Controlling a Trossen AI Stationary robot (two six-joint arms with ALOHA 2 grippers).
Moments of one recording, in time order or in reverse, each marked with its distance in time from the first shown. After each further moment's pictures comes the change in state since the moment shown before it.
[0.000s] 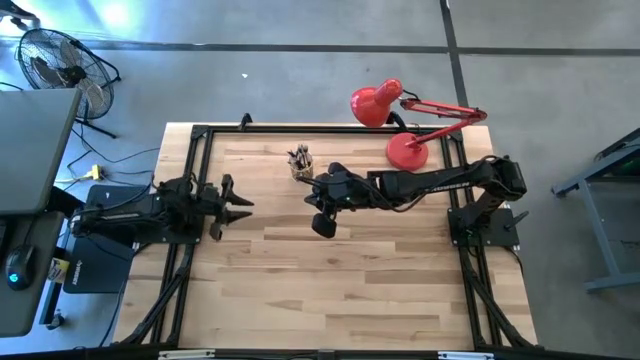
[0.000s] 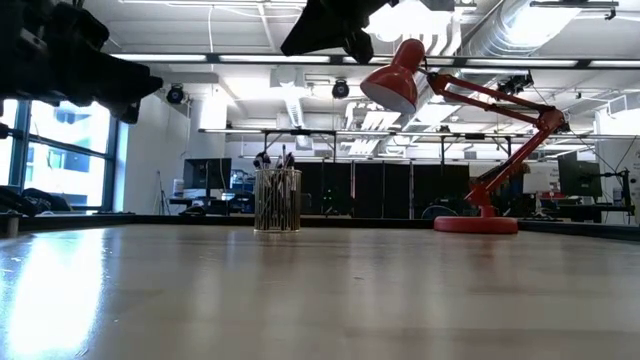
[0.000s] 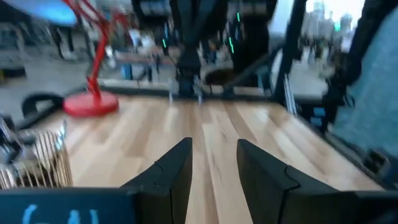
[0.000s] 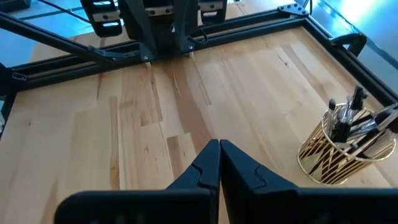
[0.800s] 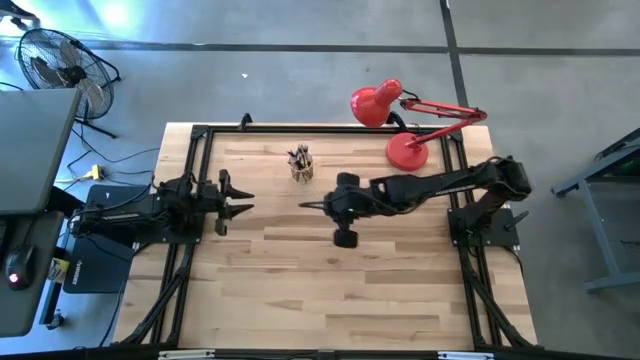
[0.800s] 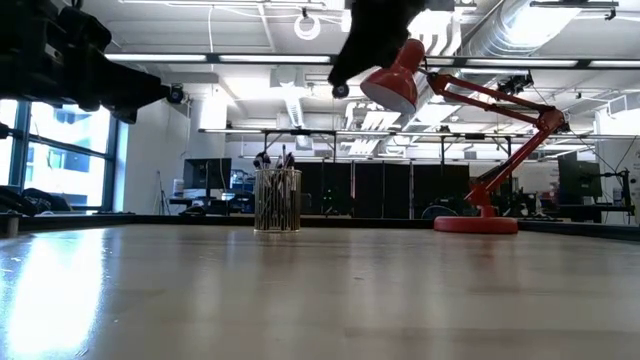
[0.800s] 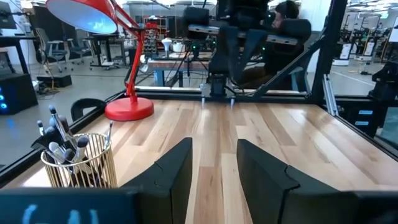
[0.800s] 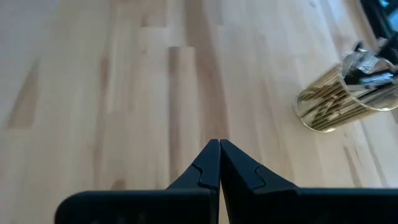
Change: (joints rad) left arm 0.010 0.005 -0.037 0.050 -0.129 0.055; right arm 0.035 -0.022 -0.013 -0.296 -0.022 -0.171
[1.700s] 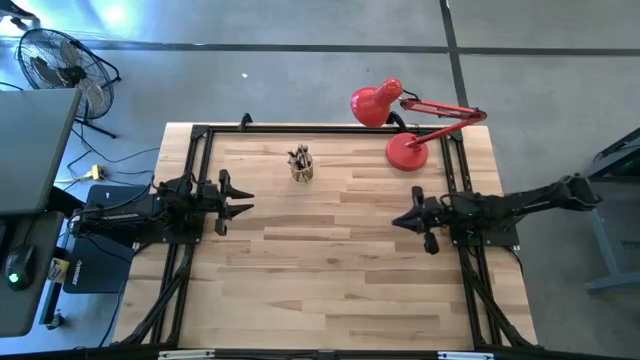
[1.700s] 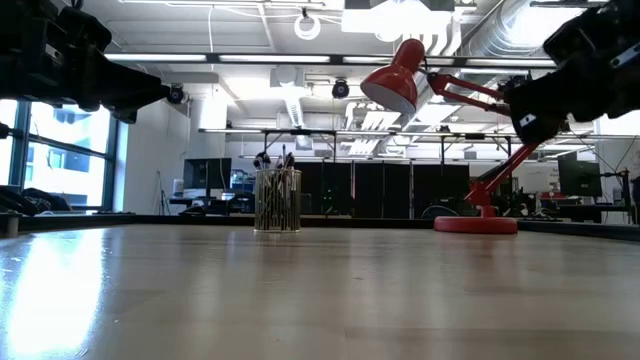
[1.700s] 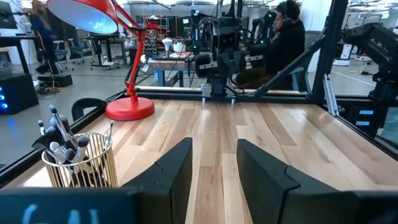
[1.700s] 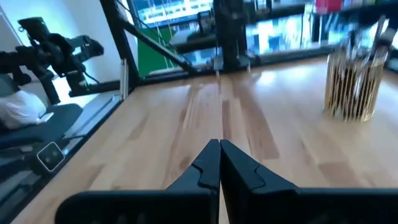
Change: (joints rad) left arm 0.000 0.000 -0.001 -0.001 -0.002 0.000; right arm 0.028 -1.222 -1.401 0.932 -0.173 0.124
